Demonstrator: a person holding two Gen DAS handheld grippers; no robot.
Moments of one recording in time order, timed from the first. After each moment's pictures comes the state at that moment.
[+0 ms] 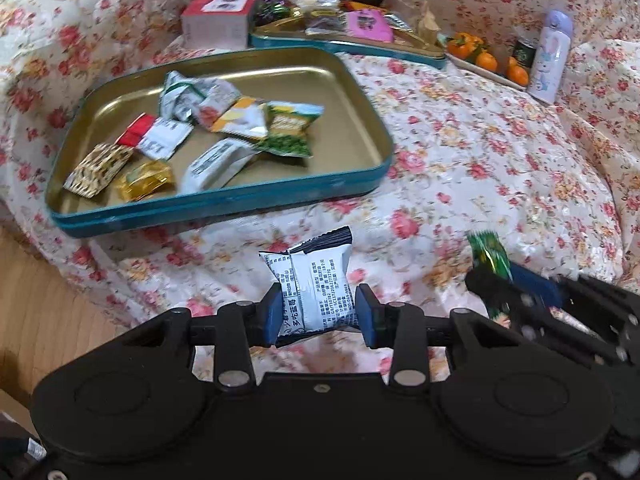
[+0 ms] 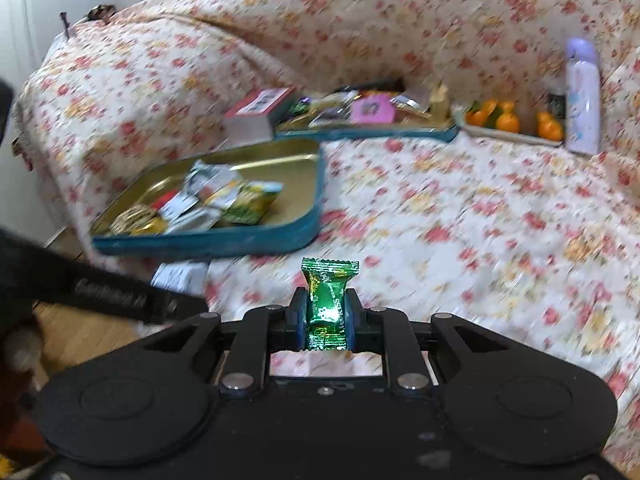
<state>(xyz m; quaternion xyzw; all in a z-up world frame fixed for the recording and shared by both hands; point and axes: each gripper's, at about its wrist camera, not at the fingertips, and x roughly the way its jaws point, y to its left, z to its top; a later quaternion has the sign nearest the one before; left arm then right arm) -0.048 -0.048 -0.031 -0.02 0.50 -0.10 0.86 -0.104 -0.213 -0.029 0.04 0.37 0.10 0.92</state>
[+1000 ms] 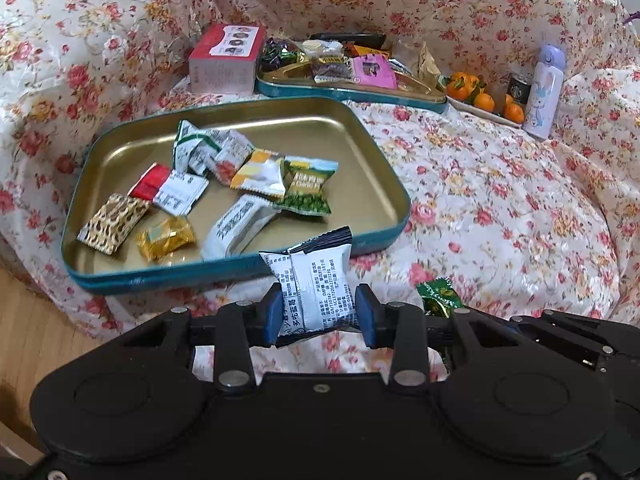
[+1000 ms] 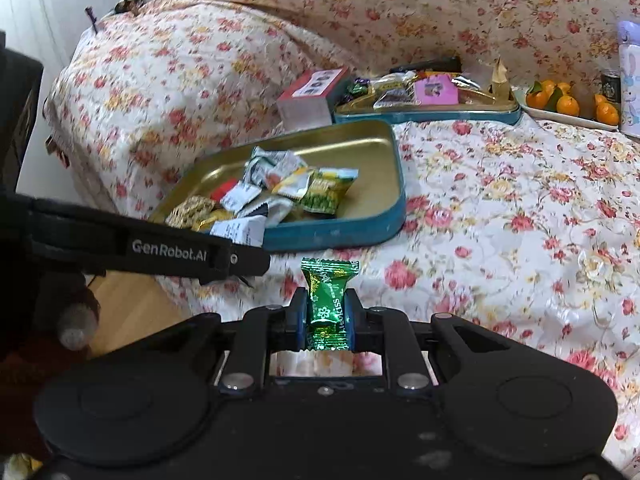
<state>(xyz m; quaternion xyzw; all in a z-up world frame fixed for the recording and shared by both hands) -0.027 -0.029 -0.015 -0.02 0.45 -0.12 0.88 -0.081 -0.177 -0.024 0.08 0.39 0.15 0.91</state>
